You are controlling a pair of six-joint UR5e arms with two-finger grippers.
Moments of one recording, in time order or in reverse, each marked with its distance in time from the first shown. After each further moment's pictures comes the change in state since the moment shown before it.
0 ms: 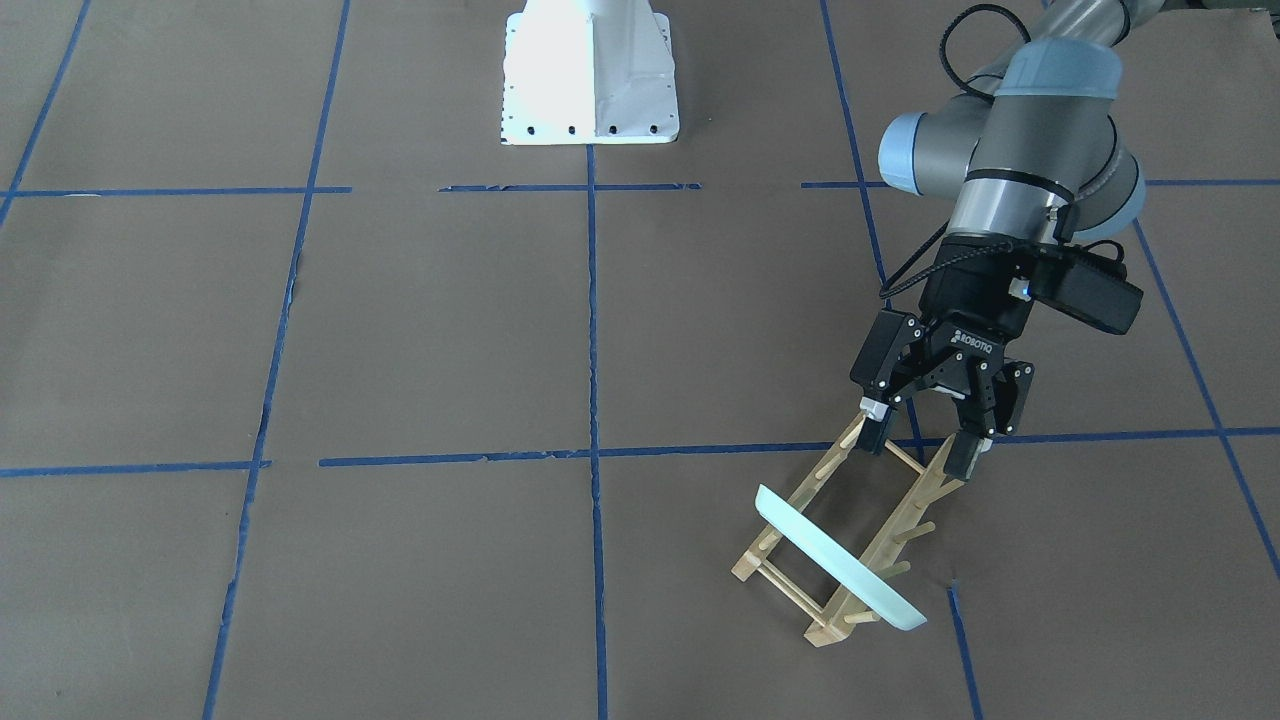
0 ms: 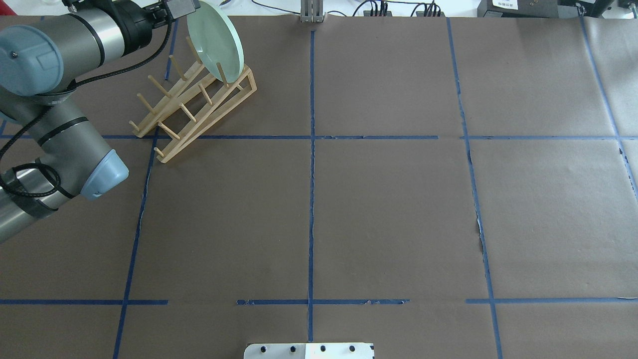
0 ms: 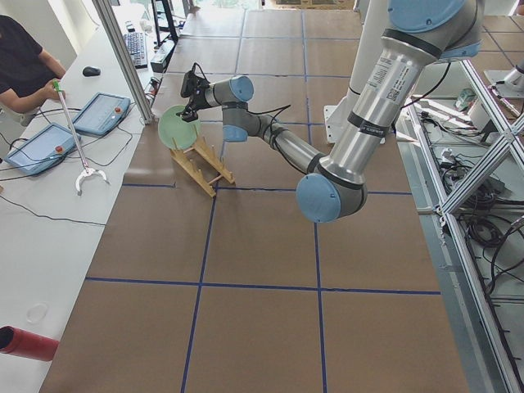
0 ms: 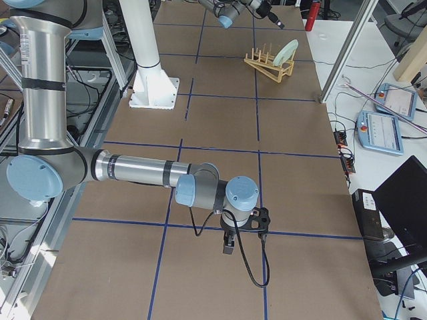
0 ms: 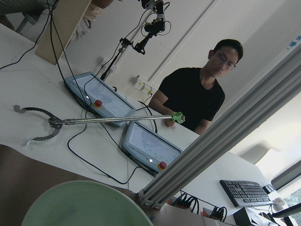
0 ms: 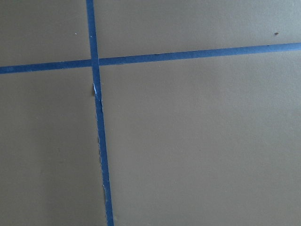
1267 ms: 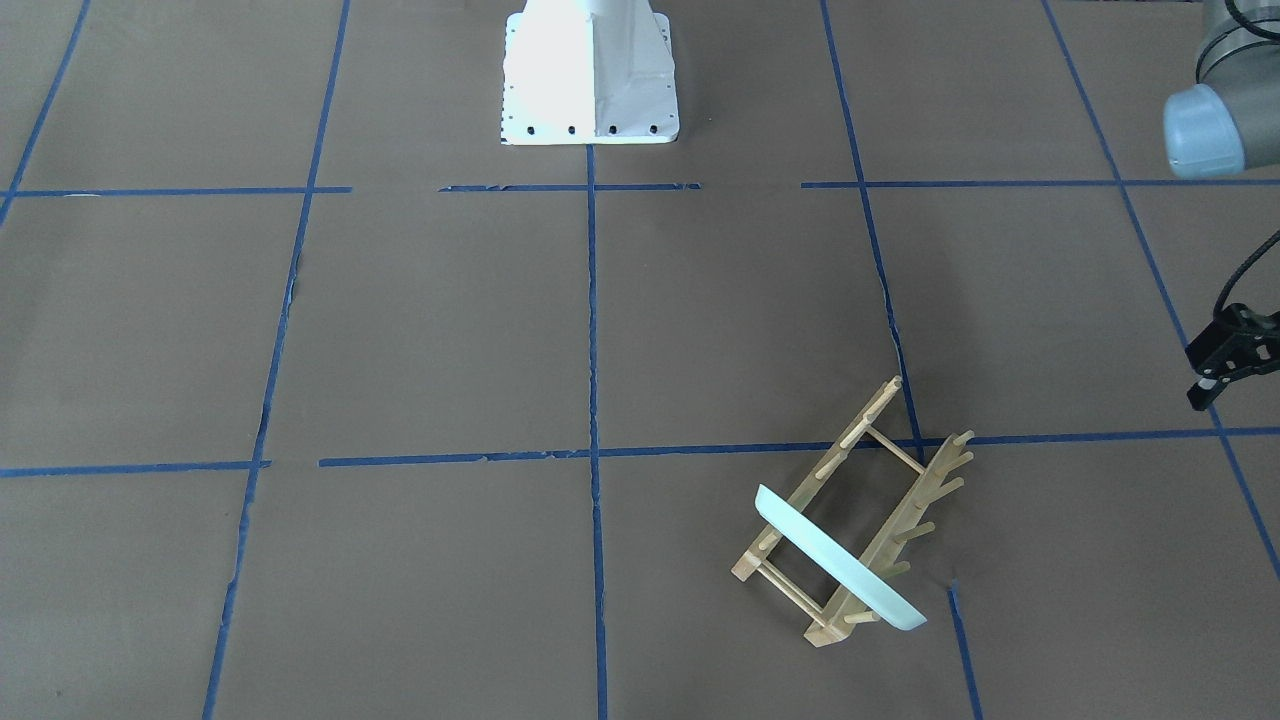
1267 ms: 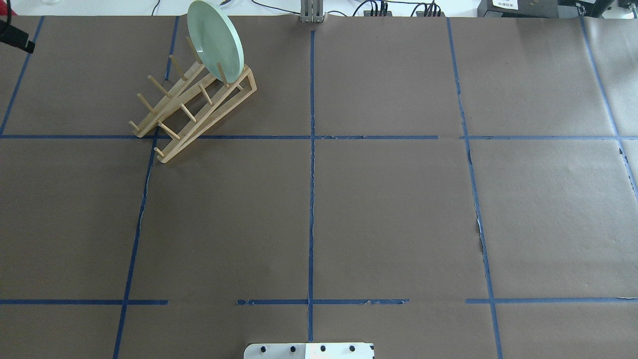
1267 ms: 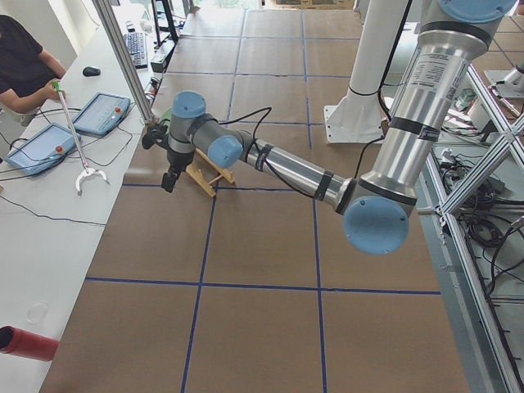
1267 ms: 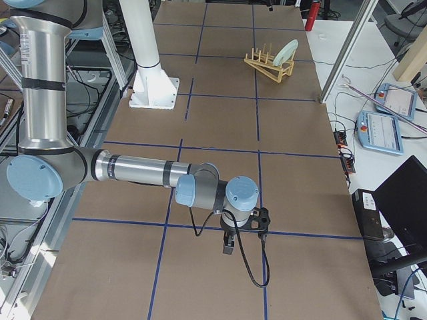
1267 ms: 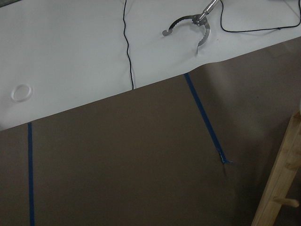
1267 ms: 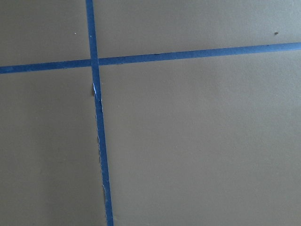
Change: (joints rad) left arm -0.452 0.202 -0.016 0.680 -0.713 0.831; right arm 0.000 0.000 -0.001 0.000 0.000 0.000
